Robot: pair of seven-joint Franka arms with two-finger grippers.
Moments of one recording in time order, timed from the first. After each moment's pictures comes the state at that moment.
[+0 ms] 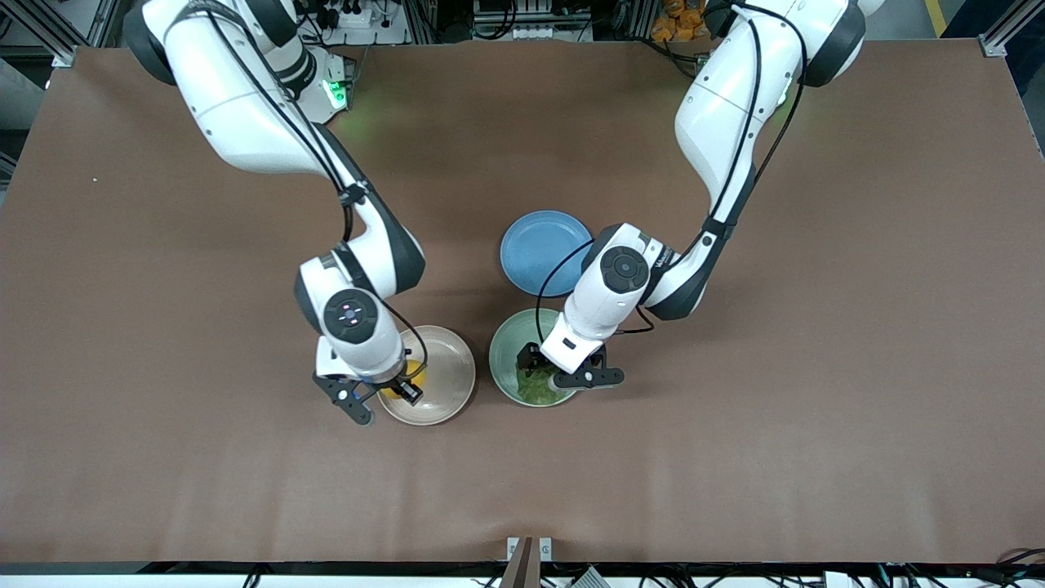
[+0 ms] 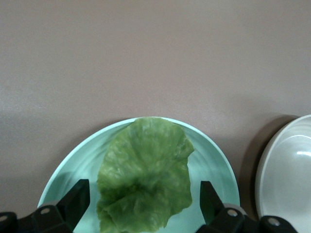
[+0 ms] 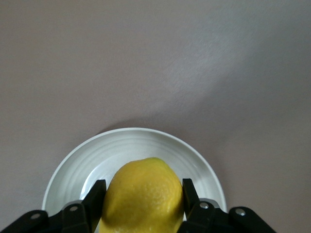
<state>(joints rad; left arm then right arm) -0.55 0.90 -0.11 -1.37 -0.06 2.62 -0.69 0.33 0.81 0.10 -1.32 -0.20 2.16 1.23</state>
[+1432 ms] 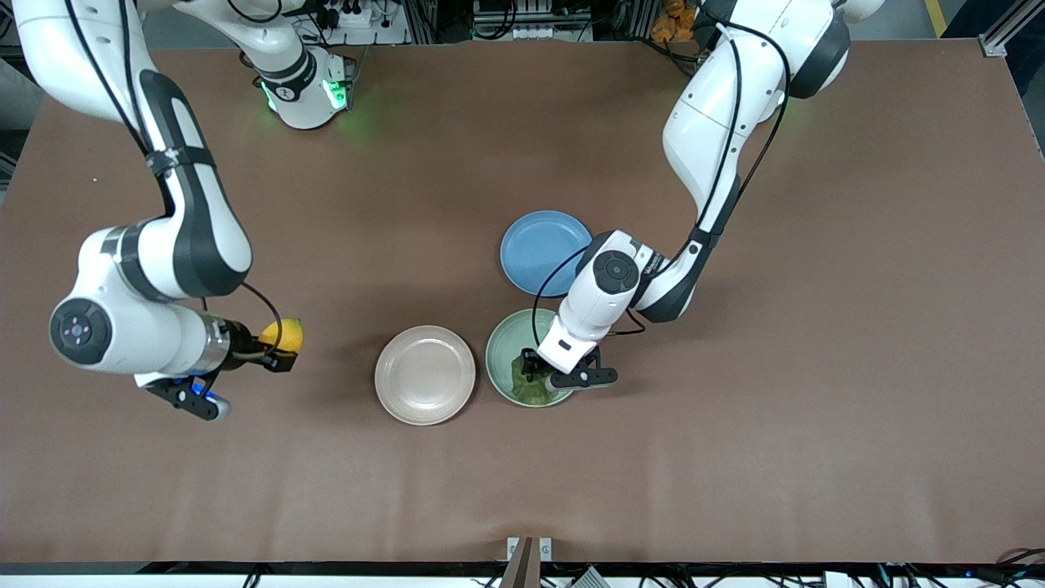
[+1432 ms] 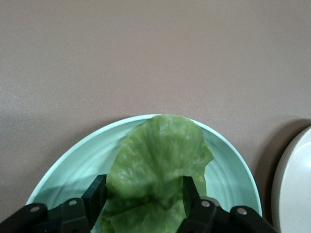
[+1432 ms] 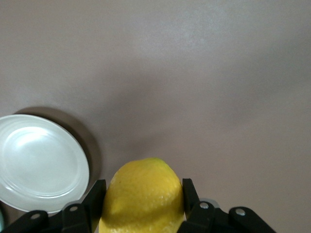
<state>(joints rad) -0.57 0.97 -0.09 -1.36 -0.06 2.71 -0.73 0.04 0.54 0.10 -1.48 0.06 1.87 0.52</state>
